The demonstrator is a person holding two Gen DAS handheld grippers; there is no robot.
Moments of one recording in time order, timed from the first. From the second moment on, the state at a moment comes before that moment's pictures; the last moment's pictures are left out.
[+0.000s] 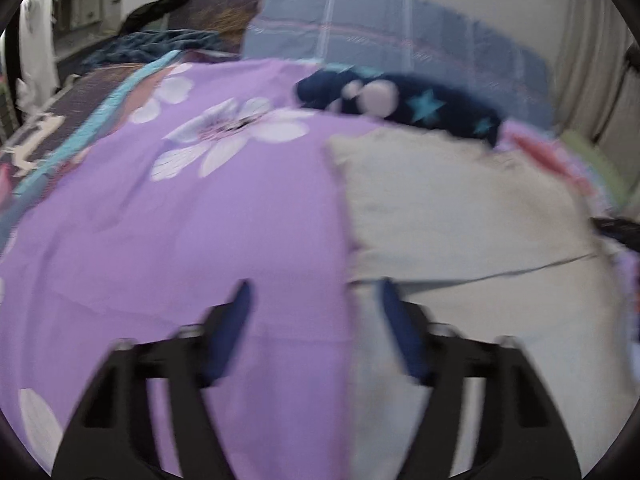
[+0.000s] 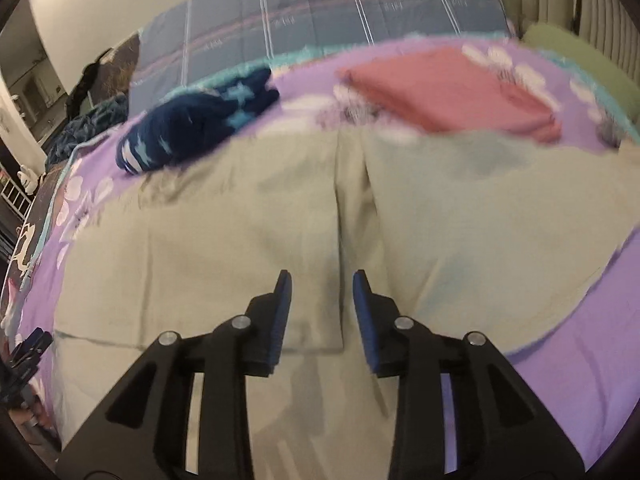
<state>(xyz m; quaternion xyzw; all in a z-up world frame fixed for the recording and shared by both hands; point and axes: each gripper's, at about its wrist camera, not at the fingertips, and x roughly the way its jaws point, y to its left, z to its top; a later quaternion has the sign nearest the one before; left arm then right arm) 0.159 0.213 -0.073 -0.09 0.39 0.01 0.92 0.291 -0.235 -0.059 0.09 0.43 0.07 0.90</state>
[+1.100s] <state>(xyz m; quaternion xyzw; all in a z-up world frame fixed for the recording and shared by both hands) 0.265 0.052 -0.037 0.02 0.33 -0.05 0.94 0.243 -0.583 -0.021 0.35 0.31 -0.17 0.87</state>
